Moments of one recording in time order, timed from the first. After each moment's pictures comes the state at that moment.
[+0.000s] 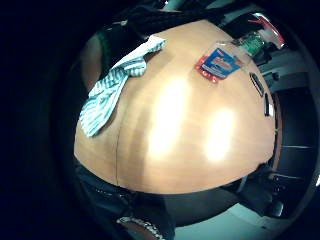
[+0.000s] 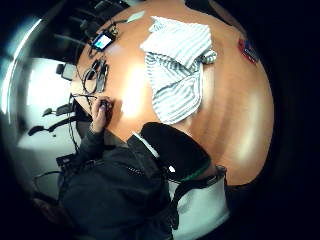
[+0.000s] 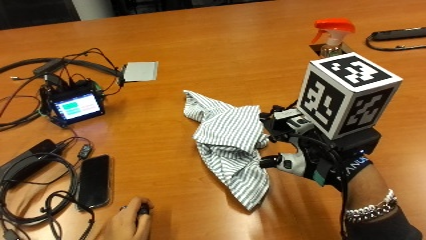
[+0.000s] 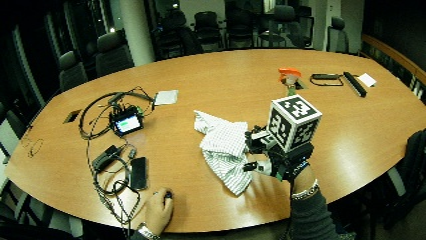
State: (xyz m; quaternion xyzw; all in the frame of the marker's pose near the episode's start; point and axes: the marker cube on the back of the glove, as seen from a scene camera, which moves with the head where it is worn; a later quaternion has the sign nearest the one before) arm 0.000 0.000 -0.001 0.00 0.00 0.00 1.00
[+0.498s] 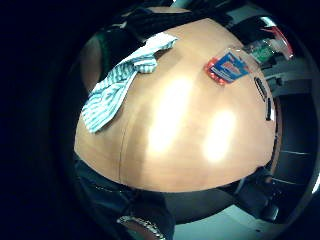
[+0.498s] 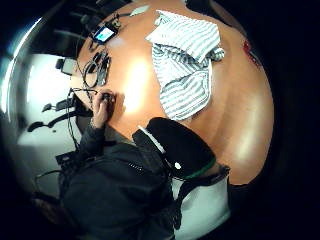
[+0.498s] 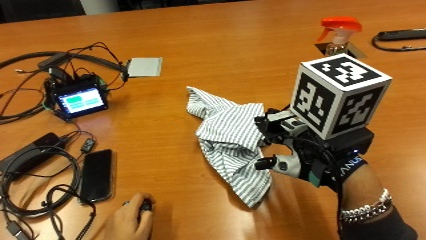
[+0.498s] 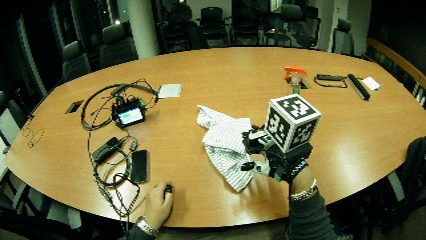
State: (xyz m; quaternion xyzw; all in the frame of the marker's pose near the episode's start) arm -0.009 -0.001 0.002 -0.02 0.00 -0.01 1.00
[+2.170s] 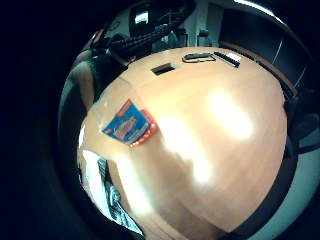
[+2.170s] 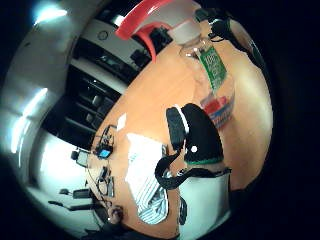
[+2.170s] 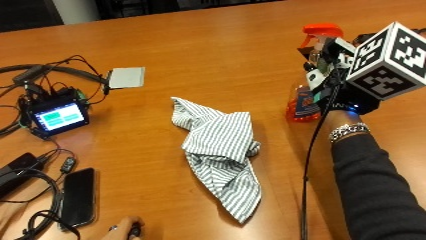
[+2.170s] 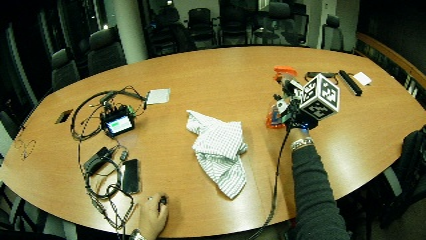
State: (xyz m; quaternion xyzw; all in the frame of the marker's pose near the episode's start) arm 0.149 -0.107 -0.016 0.29 -0.10 0.35 0.88
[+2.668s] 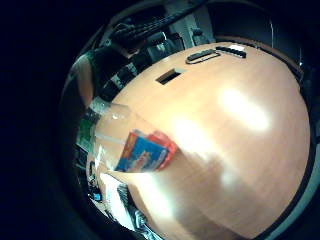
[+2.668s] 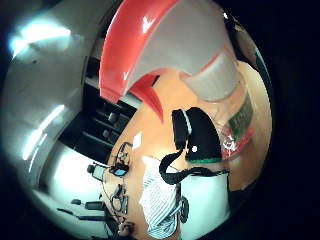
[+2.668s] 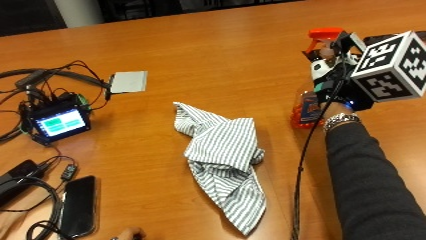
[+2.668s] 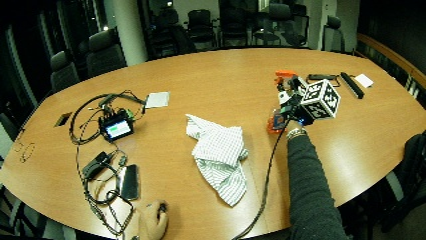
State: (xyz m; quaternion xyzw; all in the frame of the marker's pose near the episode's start) arm 0.172 -0.129 -0.008 0.37 -0.20 0.38 0.83
